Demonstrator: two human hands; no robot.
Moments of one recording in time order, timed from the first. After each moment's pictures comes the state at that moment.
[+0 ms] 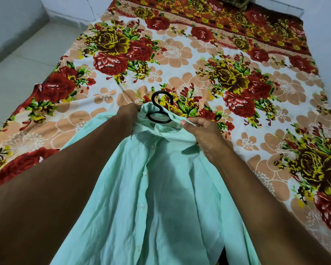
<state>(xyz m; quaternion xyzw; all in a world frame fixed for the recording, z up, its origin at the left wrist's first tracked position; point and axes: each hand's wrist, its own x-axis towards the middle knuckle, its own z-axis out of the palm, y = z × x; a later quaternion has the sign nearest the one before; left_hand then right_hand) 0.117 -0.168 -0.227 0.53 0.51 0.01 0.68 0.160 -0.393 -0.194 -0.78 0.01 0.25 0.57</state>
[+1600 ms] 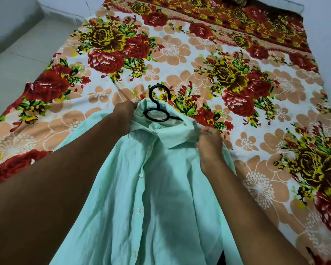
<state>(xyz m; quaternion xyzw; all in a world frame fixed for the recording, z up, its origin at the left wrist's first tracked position) 0.125 -0.166 -0.223 0.51 0.53 0.01 0.68 0.152 -0.400 -0.222 -0.79 0.17 0.13 0.58</state>
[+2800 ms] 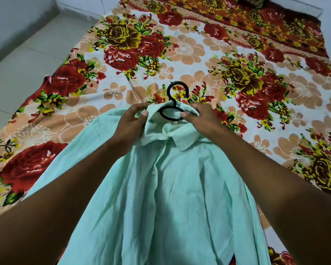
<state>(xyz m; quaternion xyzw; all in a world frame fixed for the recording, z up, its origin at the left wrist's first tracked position) 0.053 -0.180 -0.237 0.61 0.33 0.11 0.71 0.201 -0.350 -0.210 -0.86 -0.23 0.22 0.40</state>
